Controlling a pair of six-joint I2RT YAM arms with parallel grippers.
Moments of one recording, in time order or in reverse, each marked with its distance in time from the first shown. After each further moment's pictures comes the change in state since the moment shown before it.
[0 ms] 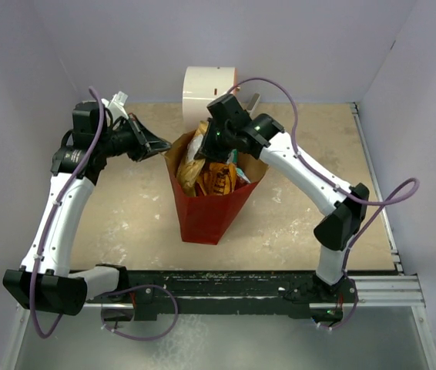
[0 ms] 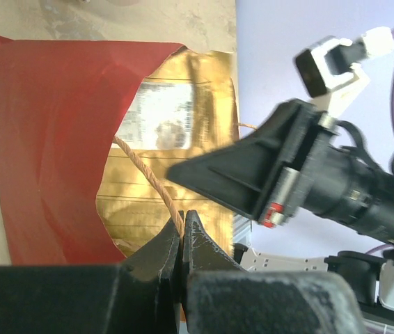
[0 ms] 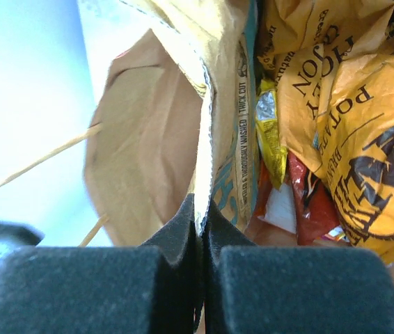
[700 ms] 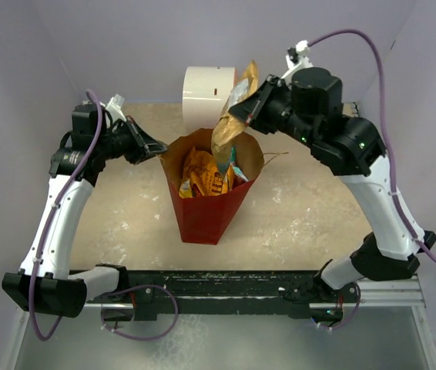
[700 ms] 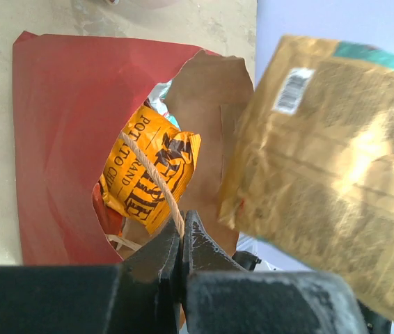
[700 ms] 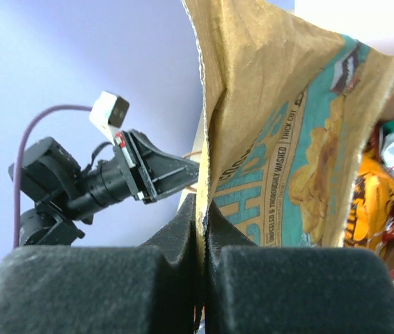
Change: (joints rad) left arm 0.000 -0.014 0.002 -0.053 -0.071 0.001; right arm -0.002 -0.321 0.229 -0.042 0.159 -0.124
